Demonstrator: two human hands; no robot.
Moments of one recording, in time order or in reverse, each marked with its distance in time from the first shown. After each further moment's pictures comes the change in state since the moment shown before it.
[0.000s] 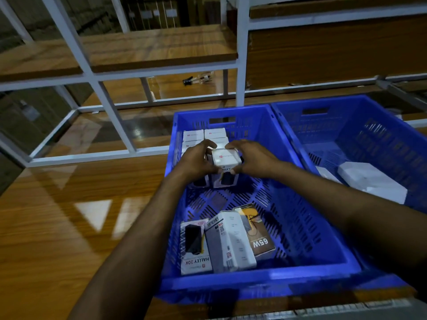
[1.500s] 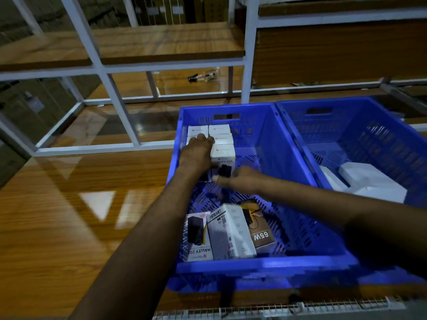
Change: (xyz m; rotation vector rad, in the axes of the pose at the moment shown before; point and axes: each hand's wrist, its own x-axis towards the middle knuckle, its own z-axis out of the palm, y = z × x) left_hand 0.004 0.000 0.006 0.598 0.093 -0.002; right_hand -0.049 -0.060 0.026 0.225 -0.291 0.395
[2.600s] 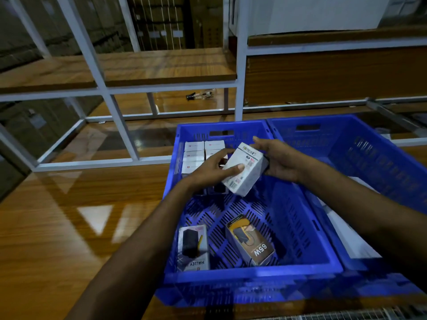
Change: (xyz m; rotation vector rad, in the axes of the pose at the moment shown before) left_hand -0.028 0.045 -0.024 -1.081 -0.237 0.163; right_hand -0.026 0.016 -0.103 0.917 0.031 -0.002
